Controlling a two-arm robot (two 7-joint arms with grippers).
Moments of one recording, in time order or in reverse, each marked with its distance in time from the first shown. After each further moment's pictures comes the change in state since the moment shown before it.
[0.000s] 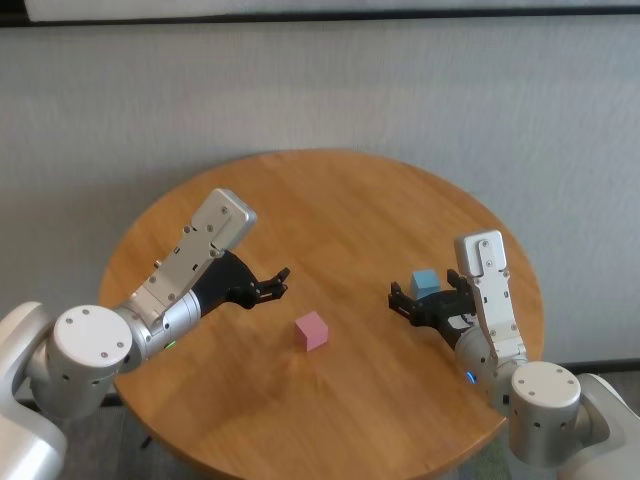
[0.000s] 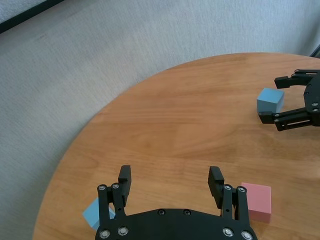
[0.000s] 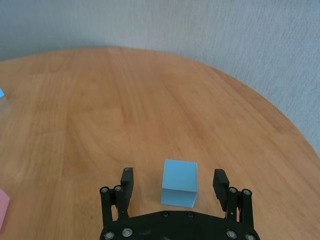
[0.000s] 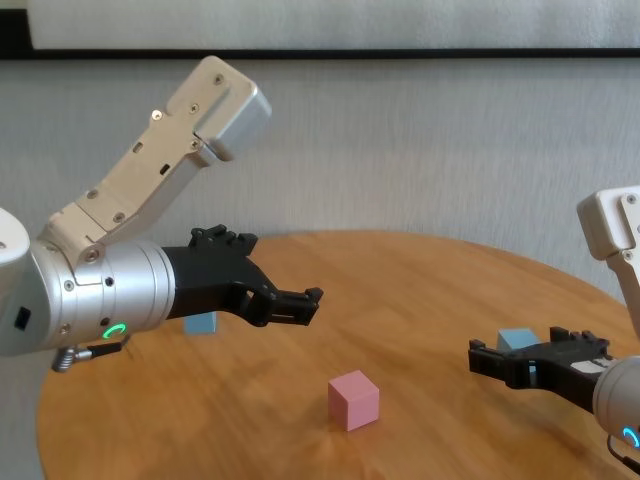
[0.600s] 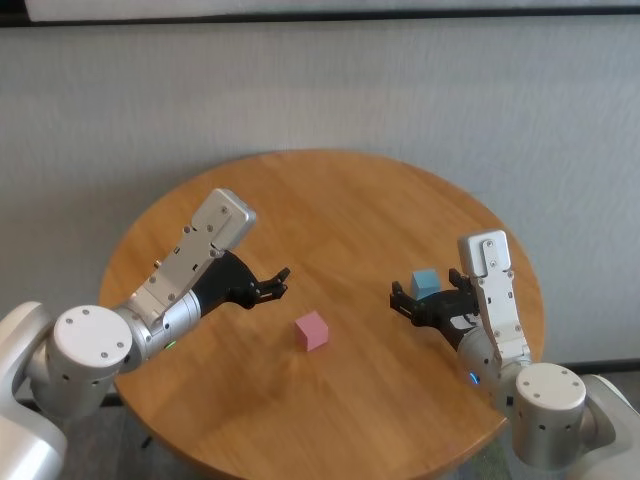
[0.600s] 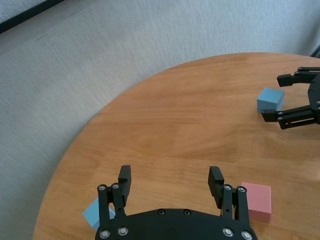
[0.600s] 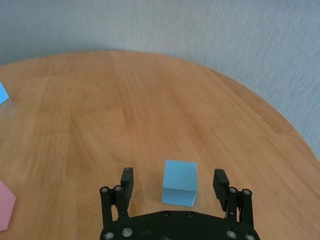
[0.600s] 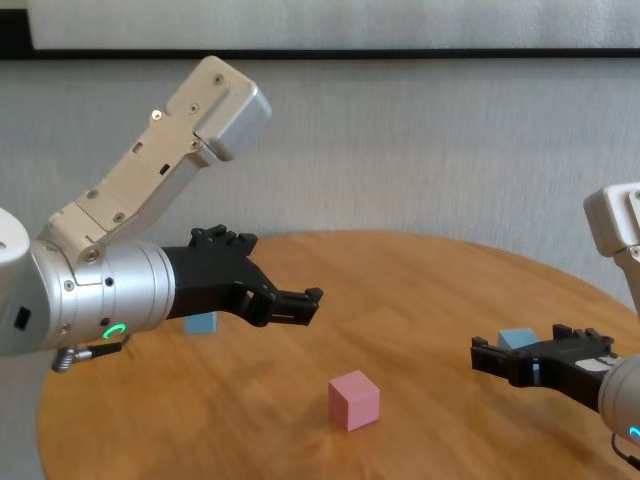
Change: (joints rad) left arm 0.000 0.000 0.000 0.000 0.000 0.000 0.000; right arm -0.010 0.019 -0.016 -0.029 0.025 0.002 -0.008
